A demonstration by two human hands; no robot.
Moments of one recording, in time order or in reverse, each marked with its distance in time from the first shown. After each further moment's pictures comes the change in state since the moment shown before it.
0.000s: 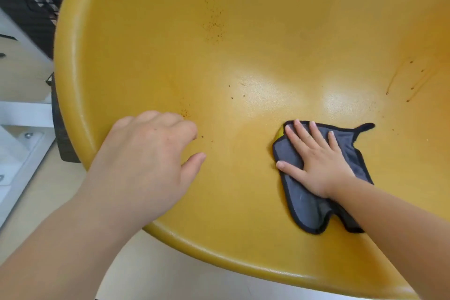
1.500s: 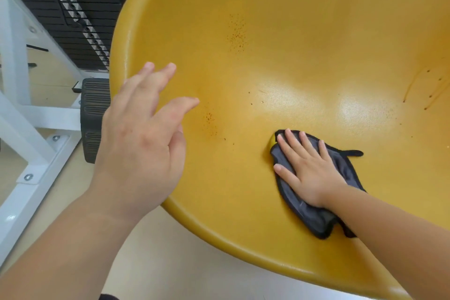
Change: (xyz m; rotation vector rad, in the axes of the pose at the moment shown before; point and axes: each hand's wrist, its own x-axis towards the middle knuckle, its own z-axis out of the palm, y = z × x) left_hand -0.015 -0.035 -0.004 -0.145 0.448 0.014; right_hand -0.005 -0.056 0.000 0.074 0.007 -0.082
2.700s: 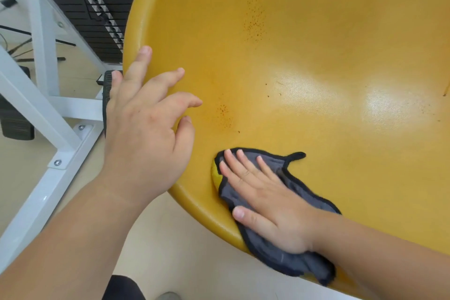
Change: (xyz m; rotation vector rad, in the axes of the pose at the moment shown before) left_hand 0.000 -0.005 0.000 0.036 -0.068 -0.153; right_hand -0.032 -0.100 -0.012 0.311 -0.148 -0.619
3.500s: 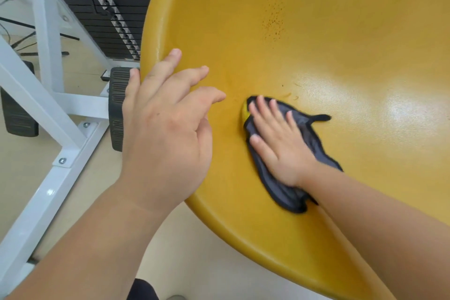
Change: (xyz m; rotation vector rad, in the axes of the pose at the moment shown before) left_hand 0.007 -0.002 0.005 -0.004 0.114 0.039; right_hand 0.080 0.061 -0.020 -0.132 0.374 0.220
